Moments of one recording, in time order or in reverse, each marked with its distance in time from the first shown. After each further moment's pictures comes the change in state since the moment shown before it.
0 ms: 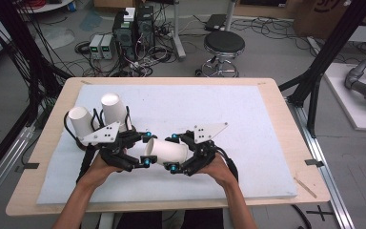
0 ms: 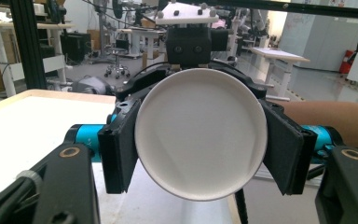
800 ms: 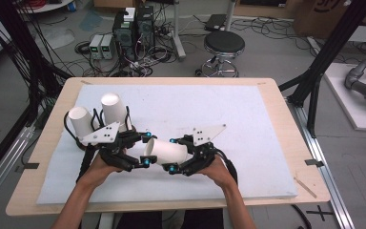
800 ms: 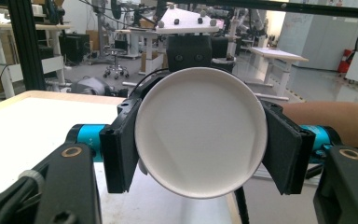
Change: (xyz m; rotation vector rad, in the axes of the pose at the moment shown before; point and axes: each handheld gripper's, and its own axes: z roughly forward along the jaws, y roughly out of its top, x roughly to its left) left arm 0.000 0.000 0.000 0.000 -0.009 0.004; right arm 0.001 -0.005 0.002 0.020 0.019 -0.005
